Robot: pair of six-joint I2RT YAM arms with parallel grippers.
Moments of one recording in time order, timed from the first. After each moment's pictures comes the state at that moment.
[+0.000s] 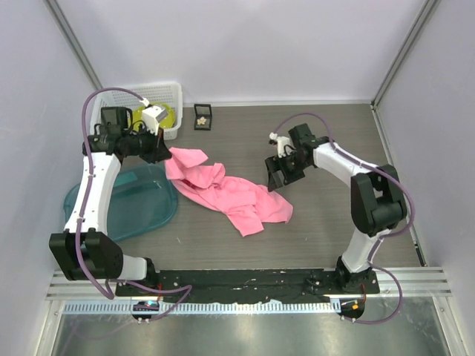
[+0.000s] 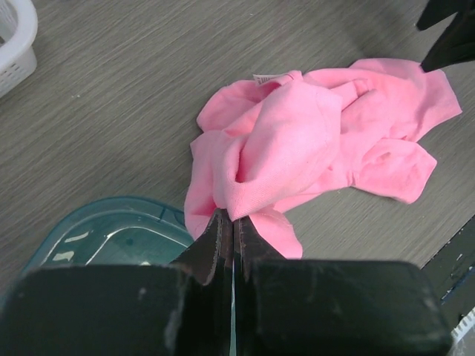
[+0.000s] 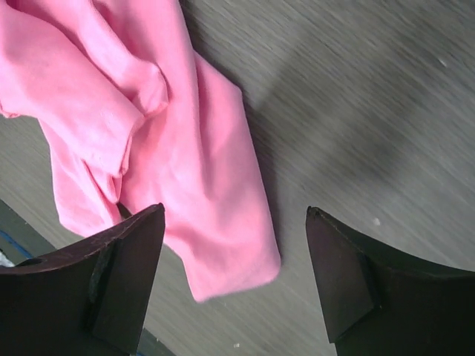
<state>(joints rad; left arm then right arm) 0.04 1.38 1.39 -0.86 0.65 0.38 0.32 1.75 1.23 -0.66 -0.46 -0.11</state>
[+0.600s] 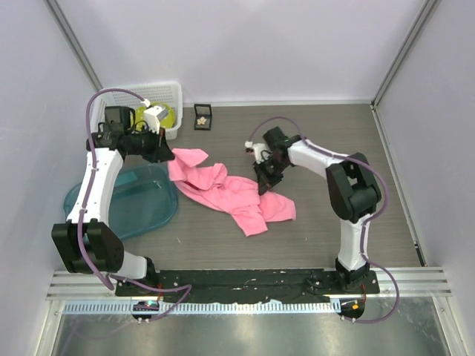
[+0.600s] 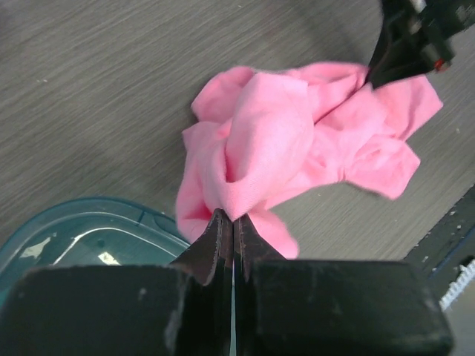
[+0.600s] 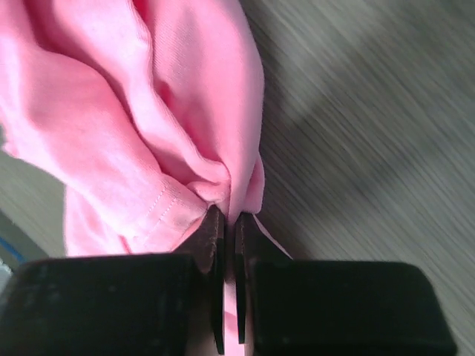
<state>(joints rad) 0.04 1.43 1.39 -0.86 0.67 0.31 0.51 2.00 1.42 -0.68 -0.43 -0.12</state>
